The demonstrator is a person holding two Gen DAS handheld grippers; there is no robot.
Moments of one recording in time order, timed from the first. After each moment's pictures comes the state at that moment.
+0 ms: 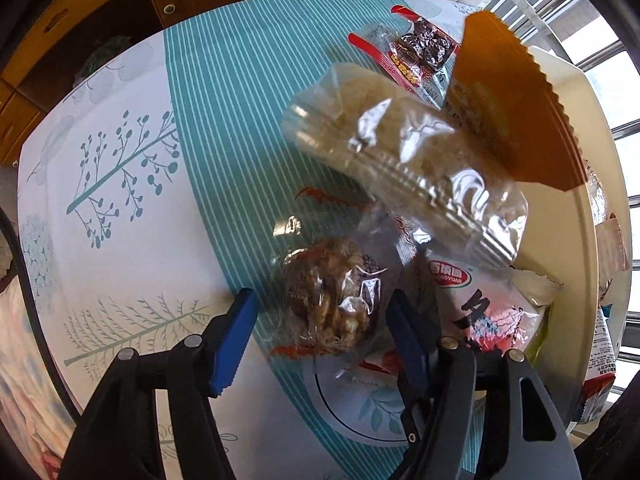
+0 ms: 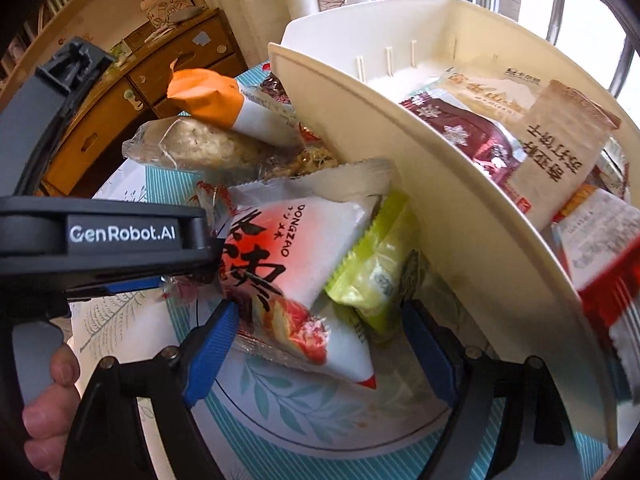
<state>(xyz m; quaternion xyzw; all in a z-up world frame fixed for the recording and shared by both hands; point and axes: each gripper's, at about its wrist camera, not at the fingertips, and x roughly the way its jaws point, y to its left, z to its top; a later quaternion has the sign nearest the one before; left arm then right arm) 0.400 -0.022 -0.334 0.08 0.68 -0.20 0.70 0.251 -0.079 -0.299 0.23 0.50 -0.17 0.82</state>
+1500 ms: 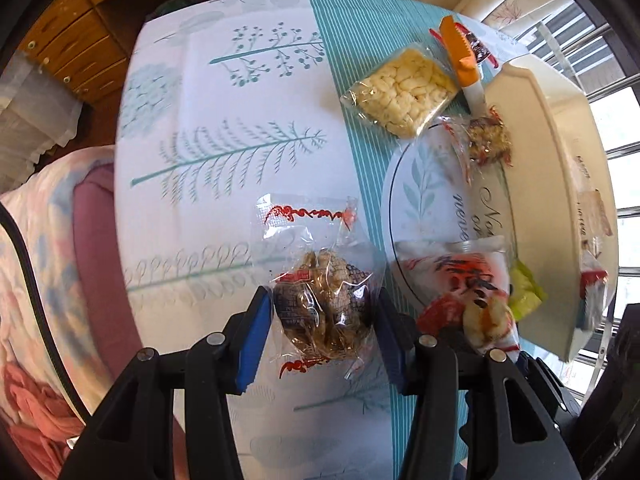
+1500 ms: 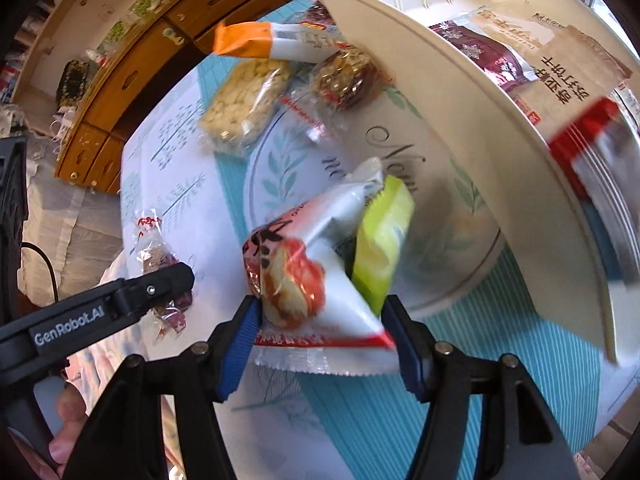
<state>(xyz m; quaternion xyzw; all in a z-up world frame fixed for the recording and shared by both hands) 0.284 0.087 -0.279 0.00 0.69 -0.12 0.72 0.199 -0.063 -0.274 0.26 0.60 -0.05 0.76</state>
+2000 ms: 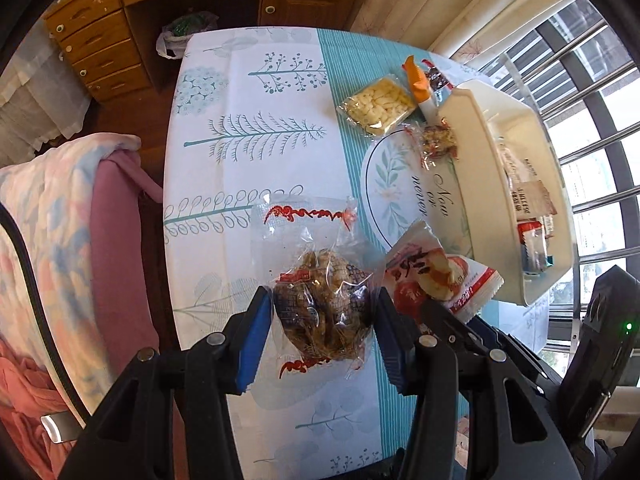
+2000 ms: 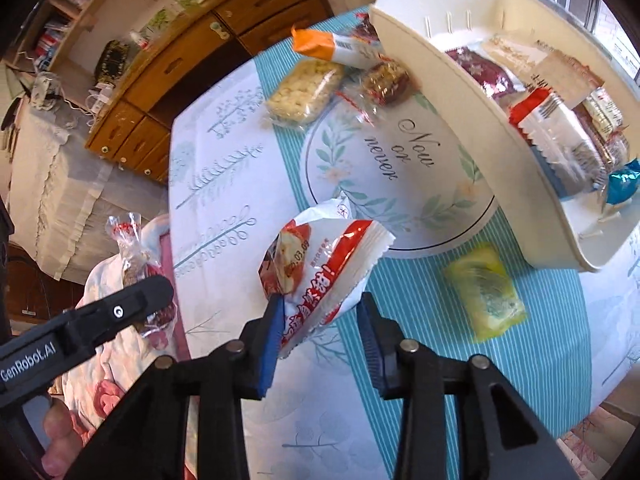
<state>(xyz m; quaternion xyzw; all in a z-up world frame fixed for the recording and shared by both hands) 0.214 0.133 -0.207 -0.05 0.64 -0.14 0.75 0.150 -0.038 -0.225 0.24 0.57 -0.01 0.79</state>
